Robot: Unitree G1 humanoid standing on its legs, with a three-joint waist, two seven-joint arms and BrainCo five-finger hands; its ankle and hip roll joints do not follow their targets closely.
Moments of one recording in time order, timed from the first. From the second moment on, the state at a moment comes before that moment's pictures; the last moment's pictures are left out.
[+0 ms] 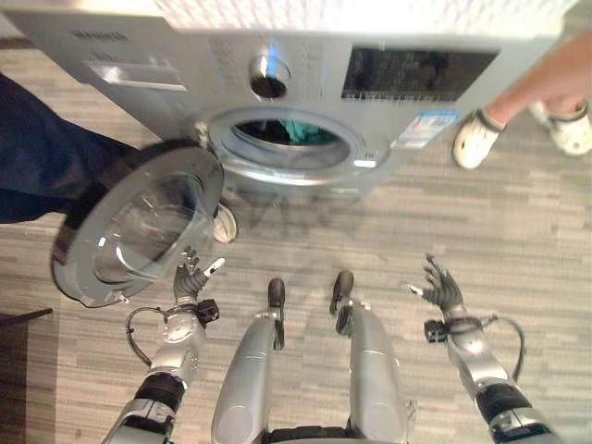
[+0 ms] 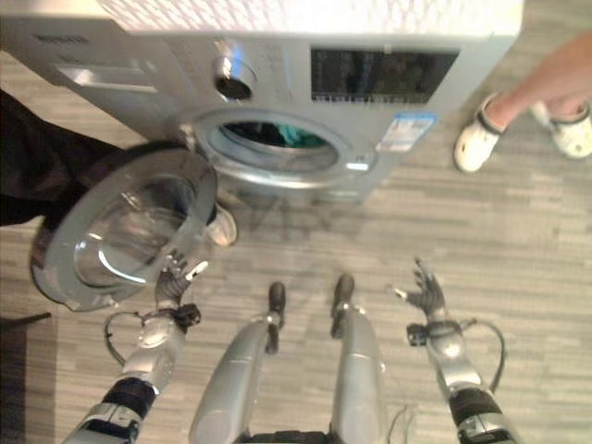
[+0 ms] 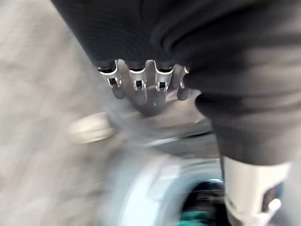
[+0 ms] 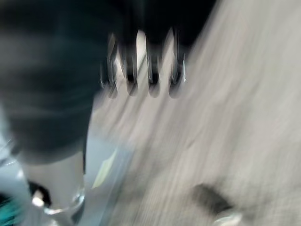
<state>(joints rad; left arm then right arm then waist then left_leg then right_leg) -0.16 0.40 -0.16 0.58 -0.46 -0.29 0.23 -0.02 -0.46 0.14 0.90 0.18 -0.23 -0.15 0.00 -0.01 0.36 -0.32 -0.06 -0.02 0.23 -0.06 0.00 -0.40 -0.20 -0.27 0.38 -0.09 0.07</state>
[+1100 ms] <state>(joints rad) -0.43 0.83 -0.02 0.85 -0.18 -0.24 0.32 -0.09 -0.44 0.29 0.87 0.08 -0.20 -0.06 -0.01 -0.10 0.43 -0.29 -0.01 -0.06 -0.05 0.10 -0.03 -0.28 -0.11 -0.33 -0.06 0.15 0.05</state>
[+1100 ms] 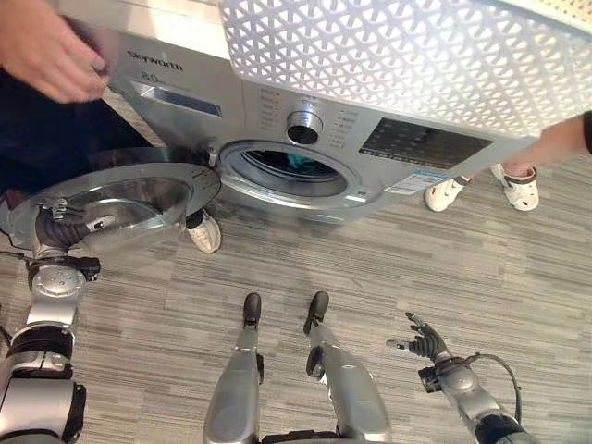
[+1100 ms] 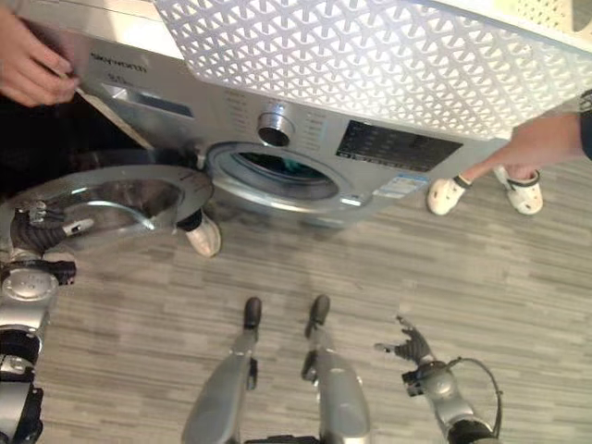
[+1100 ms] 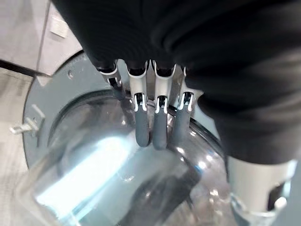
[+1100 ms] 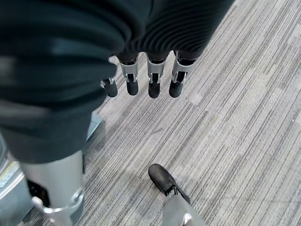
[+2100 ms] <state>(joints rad) -0.53 0.95 -0.06 0.97 -0.15 -0.27 0.33 -0.12 -0.47 0.28 0.91 0.06 -0.20 -0.06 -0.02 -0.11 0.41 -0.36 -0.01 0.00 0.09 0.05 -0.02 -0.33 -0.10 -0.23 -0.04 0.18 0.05</state>
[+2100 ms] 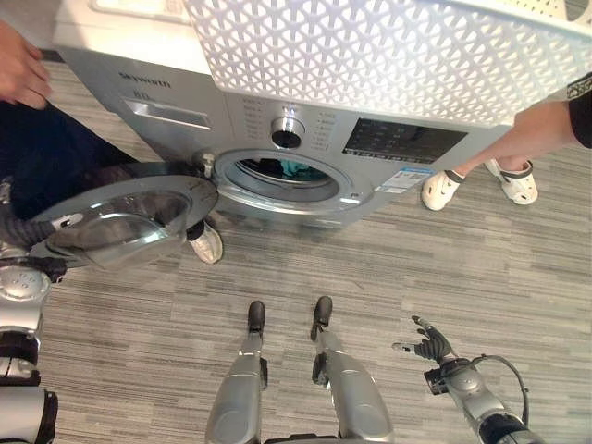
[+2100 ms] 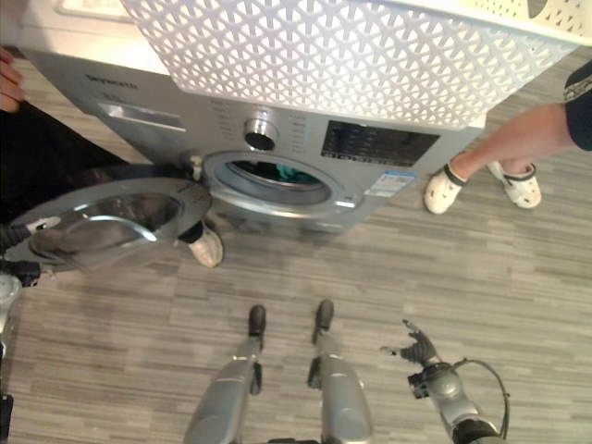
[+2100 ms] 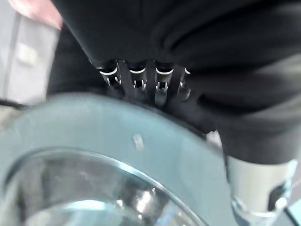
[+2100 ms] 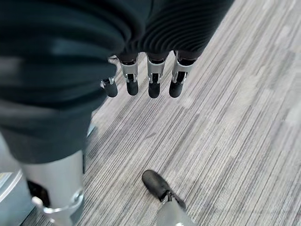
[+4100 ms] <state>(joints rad) -0.53 0.04 -0.67 0.65 -0.39 -0.17 0.13 -0.04 -0.35 0.39 0.97 0.03 -0.13 -0.11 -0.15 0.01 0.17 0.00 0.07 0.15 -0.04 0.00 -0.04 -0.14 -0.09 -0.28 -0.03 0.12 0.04</state>
